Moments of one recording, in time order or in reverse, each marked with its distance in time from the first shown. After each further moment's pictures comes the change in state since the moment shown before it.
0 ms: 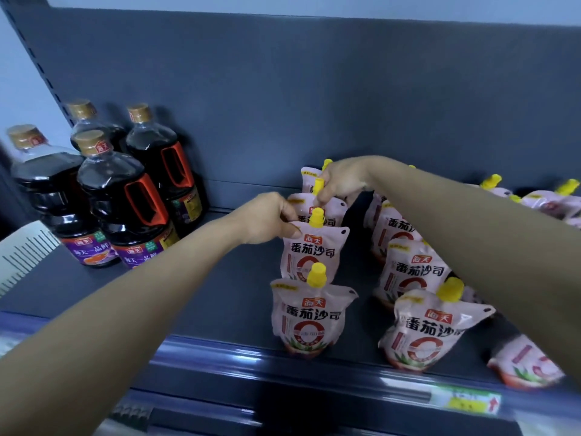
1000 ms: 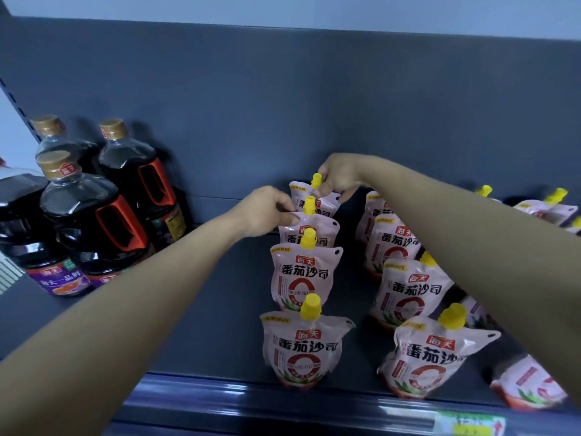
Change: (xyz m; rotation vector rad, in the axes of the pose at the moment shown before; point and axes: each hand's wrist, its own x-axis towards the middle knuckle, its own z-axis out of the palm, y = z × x) left_hand 0.051 0.000 -0.011 -0.077 0.068 0.019; right_hand 0.021 0.011 -0.032 0.032 0.140 0.063
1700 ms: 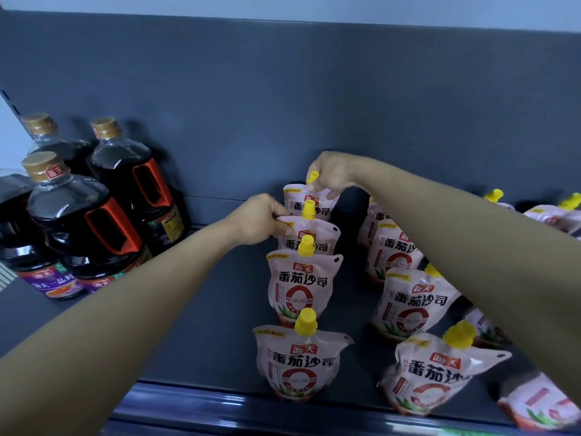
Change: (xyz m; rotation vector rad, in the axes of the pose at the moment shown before) left_hand 0.007 -0.011 0.005 -0.079 -0.041 -0.075; right_hand 0.019 -0.003 0.002 0.011 0.022 -0.084
